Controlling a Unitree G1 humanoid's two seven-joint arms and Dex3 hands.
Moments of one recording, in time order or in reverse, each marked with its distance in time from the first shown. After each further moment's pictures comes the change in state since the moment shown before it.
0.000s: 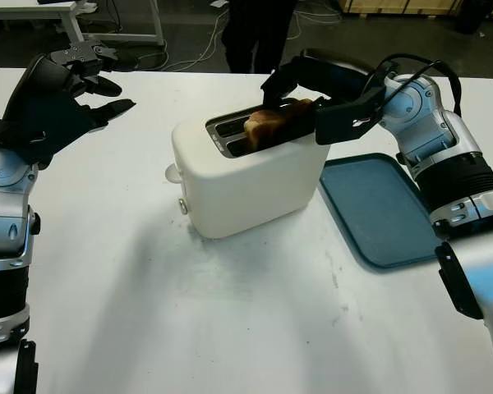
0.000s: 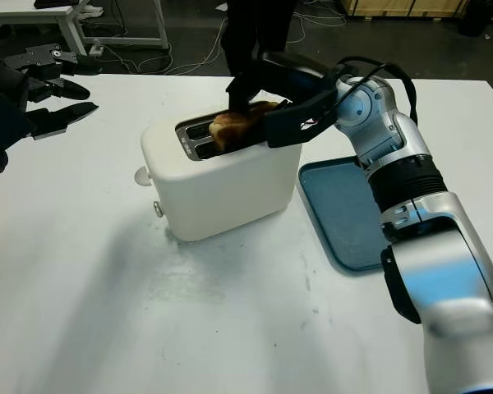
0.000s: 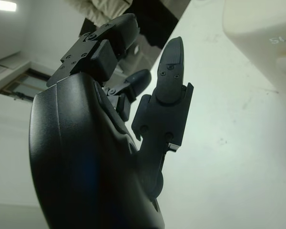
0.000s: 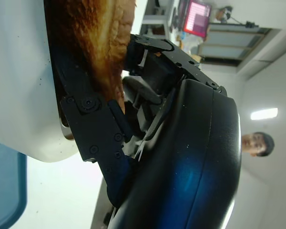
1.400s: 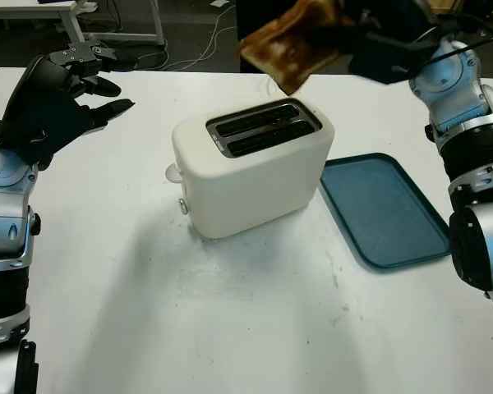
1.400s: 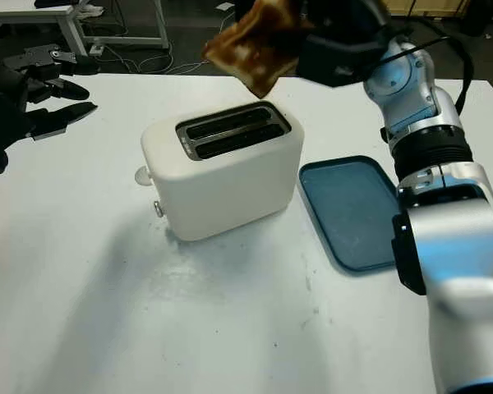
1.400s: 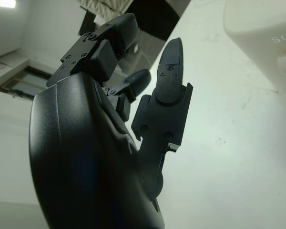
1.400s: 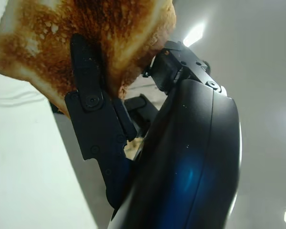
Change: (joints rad) left arm 0.002 -0.001 0.001 -0.003 -0.004 0.006 0.010; right arm -0.173 -0.018 -0.211 0.306 0.027 -0.051 -0.474
